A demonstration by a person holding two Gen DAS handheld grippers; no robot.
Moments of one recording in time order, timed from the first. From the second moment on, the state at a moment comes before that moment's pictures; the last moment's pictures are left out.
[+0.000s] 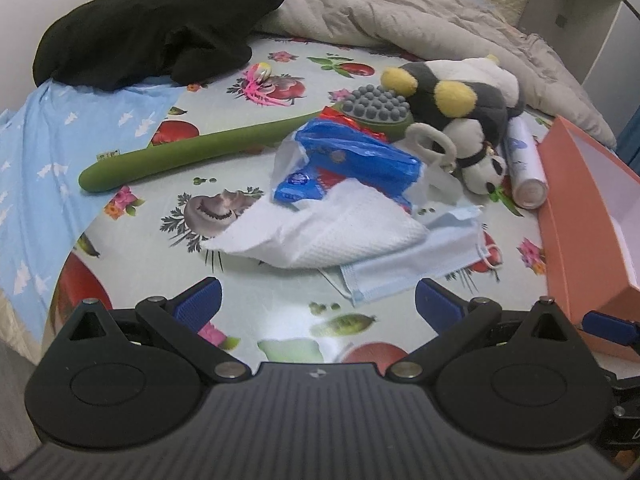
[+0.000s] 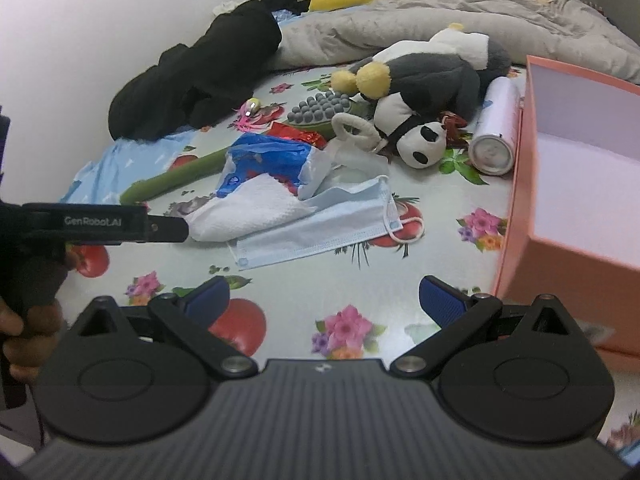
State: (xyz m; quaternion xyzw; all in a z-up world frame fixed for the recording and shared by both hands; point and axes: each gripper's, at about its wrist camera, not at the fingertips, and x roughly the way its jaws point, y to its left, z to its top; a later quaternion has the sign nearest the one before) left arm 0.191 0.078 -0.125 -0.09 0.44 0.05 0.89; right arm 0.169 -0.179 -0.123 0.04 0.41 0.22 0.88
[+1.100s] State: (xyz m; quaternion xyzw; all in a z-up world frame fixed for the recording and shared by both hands) left arm 0.274 0.115 -0.205 -0.12 0.44 0.01 0.89; right arm 0.273 -0.103 -0.213 -0.08 0.40 0.24 0.88
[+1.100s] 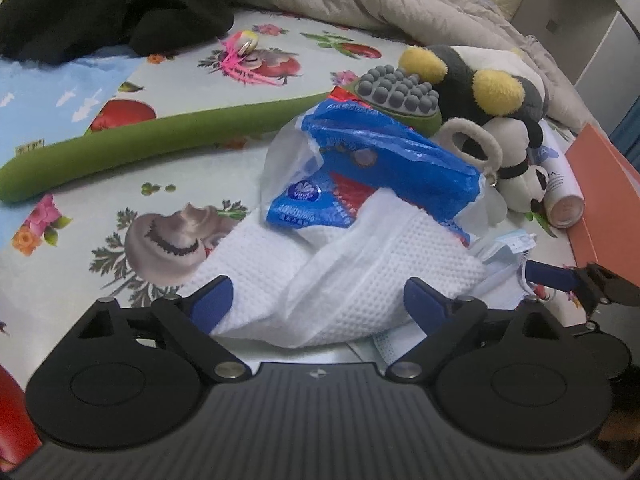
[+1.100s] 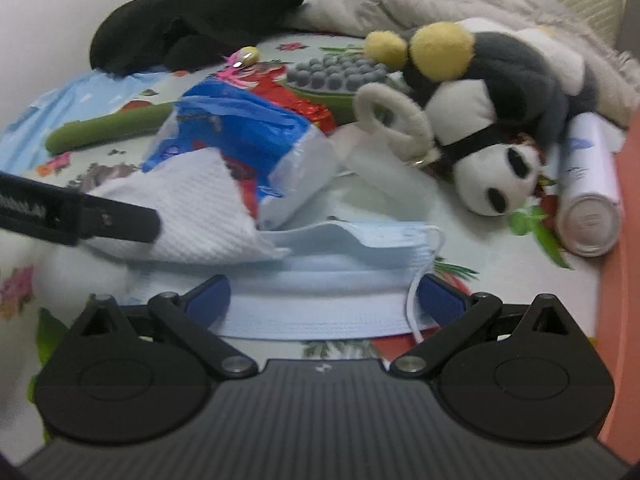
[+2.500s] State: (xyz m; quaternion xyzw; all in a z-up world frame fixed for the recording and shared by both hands) left arm 0.173 0.112 -0.164 -0.27 0.38 -0.02 0.89; right arm 0.223 -0.137 -0.162 -0.01 0.39 0.21 0.90
